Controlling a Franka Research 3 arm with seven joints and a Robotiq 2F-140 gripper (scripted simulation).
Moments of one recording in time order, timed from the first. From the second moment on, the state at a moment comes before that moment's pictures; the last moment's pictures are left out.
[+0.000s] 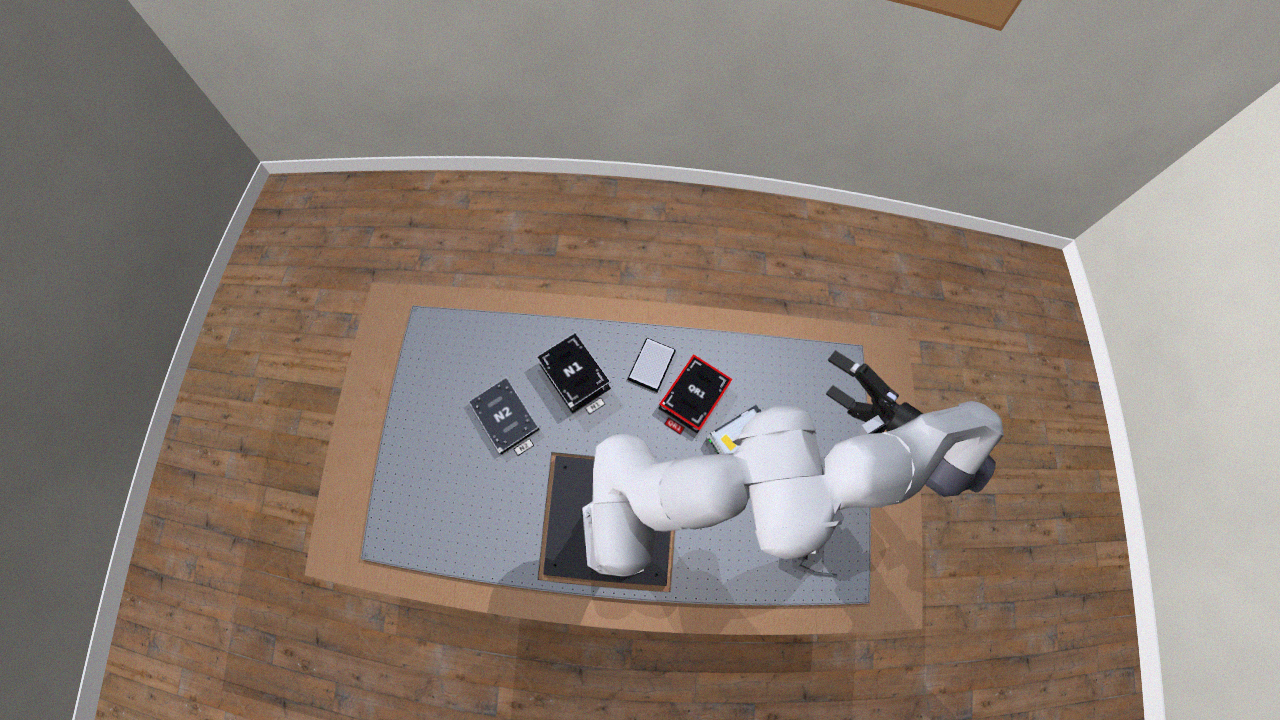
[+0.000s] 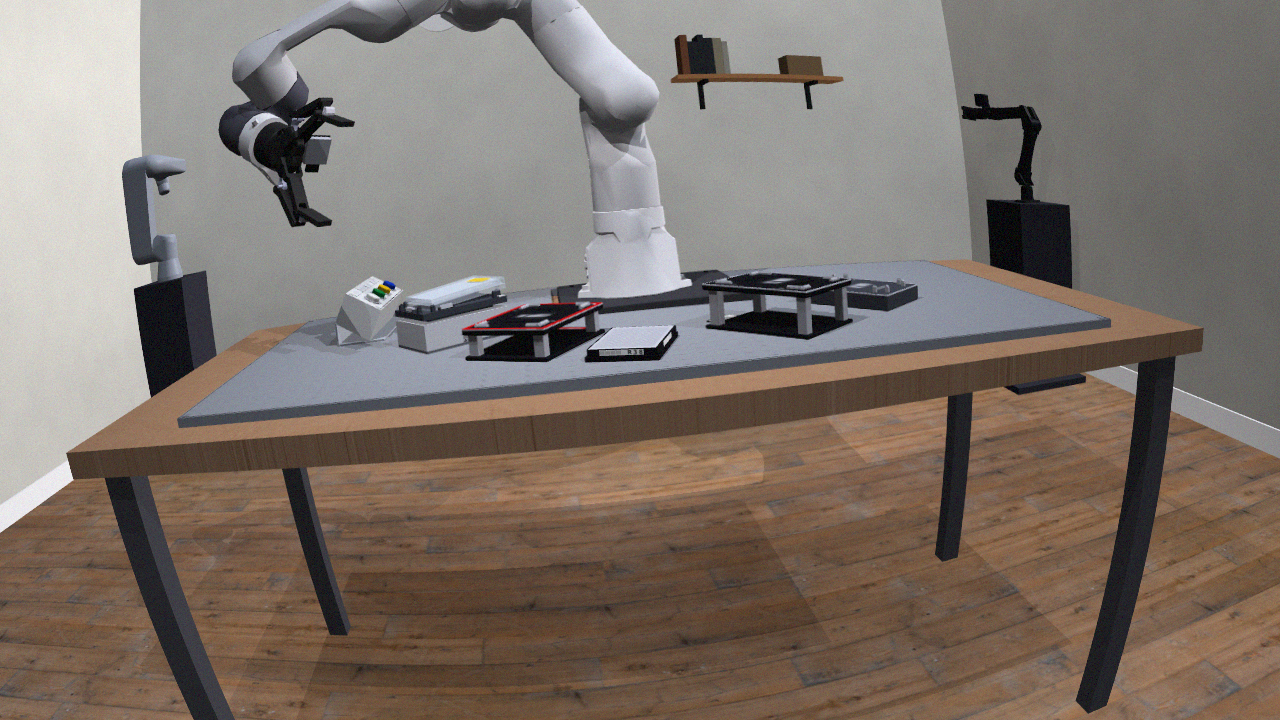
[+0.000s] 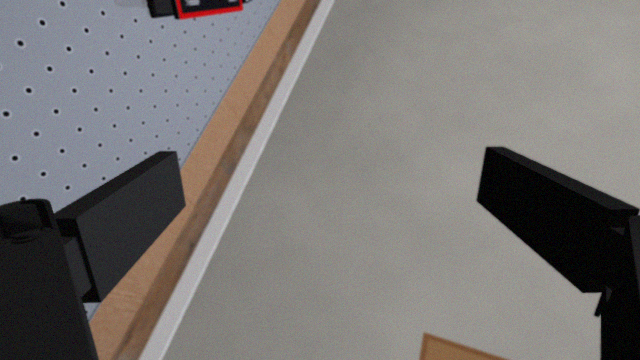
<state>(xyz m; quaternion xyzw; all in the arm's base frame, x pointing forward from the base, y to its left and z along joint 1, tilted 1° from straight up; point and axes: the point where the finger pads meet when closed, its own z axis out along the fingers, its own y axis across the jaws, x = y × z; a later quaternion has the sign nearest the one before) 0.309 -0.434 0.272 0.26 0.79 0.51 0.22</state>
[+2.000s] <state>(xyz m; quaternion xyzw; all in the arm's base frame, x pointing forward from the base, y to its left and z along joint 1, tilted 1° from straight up) 0.543 -0.043 0.386 -0.81 0.59 0.08 0.01</state>
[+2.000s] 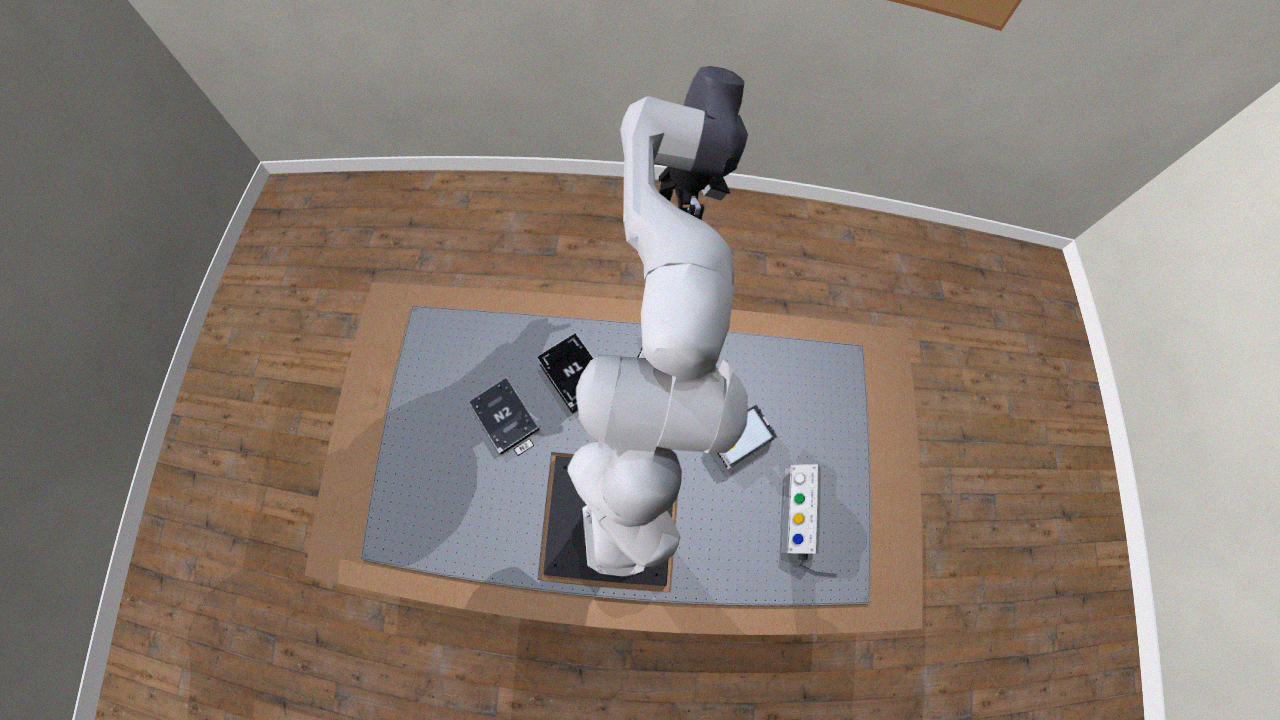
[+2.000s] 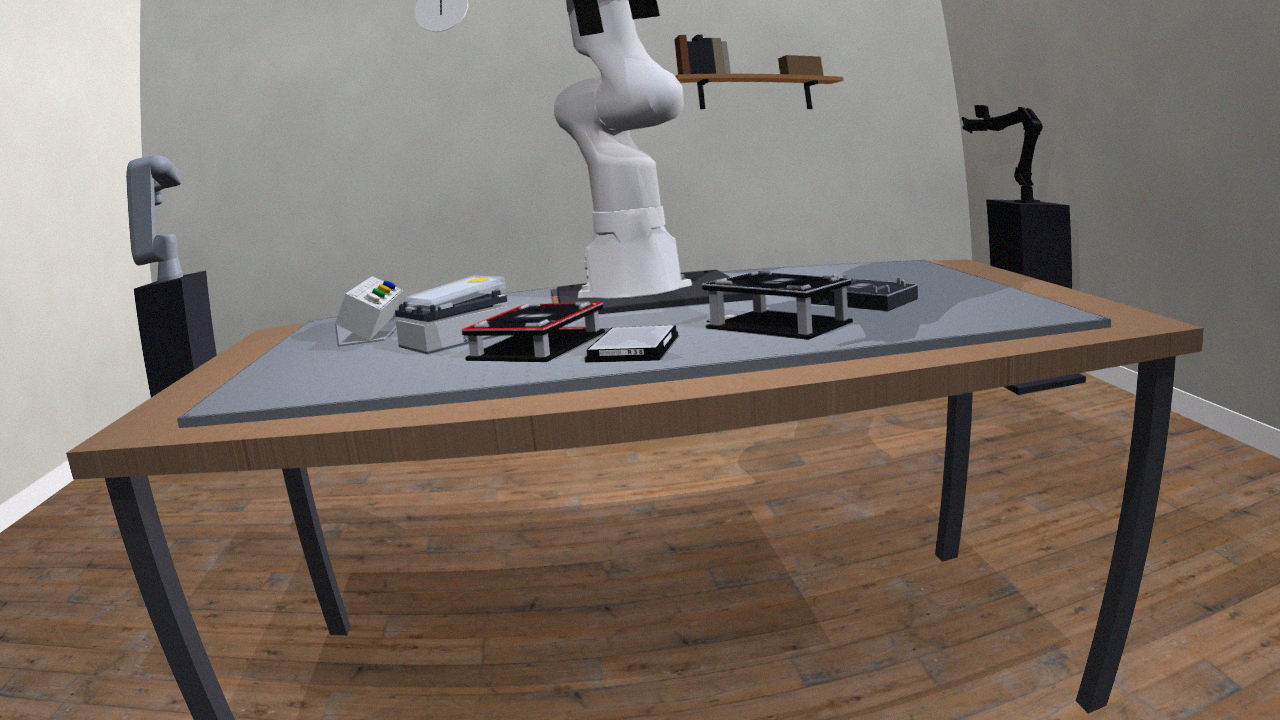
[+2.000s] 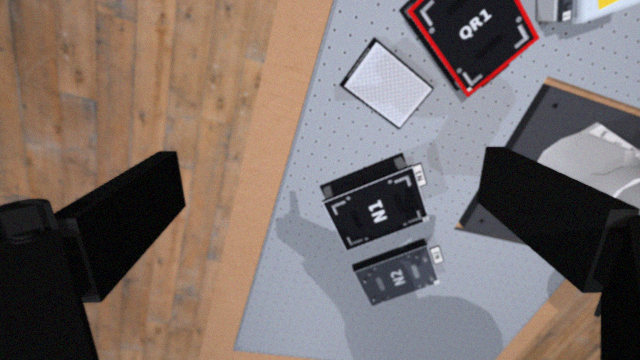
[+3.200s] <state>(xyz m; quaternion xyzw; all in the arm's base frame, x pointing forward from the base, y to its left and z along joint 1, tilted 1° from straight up) 0.553 0.000 0.411 -0.92 0.39 0.00 0.00</state>
